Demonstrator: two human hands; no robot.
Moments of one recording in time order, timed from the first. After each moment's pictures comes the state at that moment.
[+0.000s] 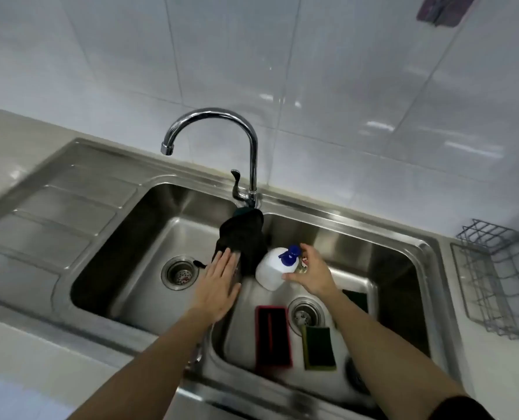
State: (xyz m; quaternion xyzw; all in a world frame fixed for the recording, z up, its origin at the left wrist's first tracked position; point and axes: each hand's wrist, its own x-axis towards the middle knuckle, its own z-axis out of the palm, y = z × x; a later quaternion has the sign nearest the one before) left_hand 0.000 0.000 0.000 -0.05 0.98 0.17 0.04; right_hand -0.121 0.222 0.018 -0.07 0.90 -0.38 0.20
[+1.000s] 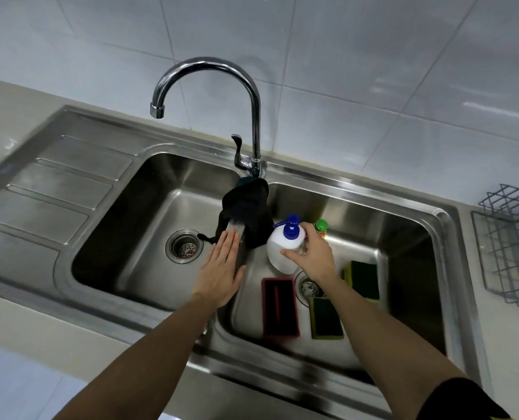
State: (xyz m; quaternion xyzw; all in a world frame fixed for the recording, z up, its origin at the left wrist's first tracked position) left_hand 0.011 0.003 -0.027 -0.05 0.99 0.13 0.04; right_hand -0.104 0.216 -0.015 -0.11 0.90 -0.41 0.12
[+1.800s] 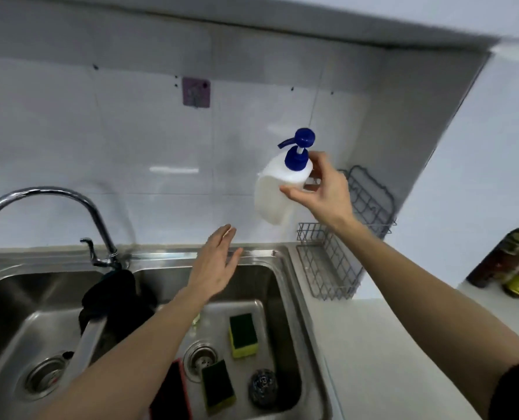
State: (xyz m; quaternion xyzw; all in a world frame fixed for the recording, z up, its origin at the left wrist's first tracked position) left_hand -0.098 0.250 0.163 0.14 0.94 0.28 -0.14; right_hand -0.112 0.475 0.312 -0.14 0.86 -0.41 -0.27
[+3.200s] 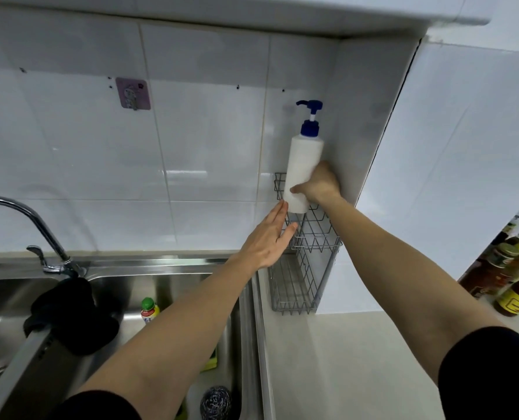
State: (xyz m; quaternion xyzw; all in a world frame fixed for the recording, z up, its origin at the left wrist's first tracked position) left_hand -0.153 0.473 0.222 0.23 0.91 0.35 -0.02; right_hand -0.229 0.620 0.306 0.08 0.92 -0.37 -0.12
